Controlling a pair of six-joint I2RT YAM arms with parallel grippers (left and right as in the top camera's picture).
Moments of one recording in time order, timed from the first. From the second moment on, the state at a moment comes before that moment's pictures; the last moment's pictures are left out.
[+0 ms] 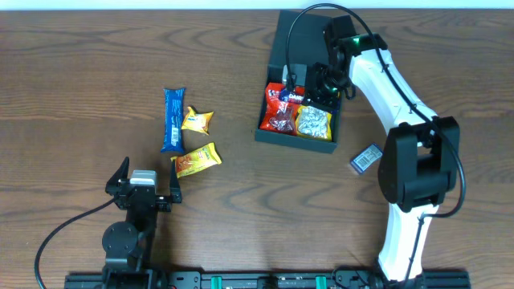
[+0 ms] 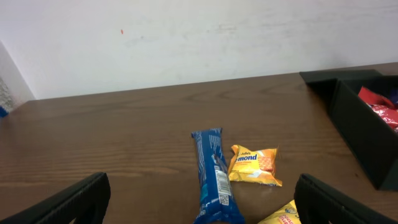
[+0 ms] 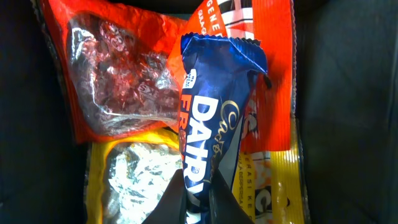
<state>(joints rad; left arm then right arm) -0.06 0.01 0.02 -0.11 -0.01 0.09 0.22 2.15 1.80 -1.05 -0.34 -1.14</state>
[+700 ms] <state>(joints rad) -0.06 0.01 0.02 -0.11 -0.01 0.09 0.17 2.23 1.80 -1.05 -0.40 -1.17</state>
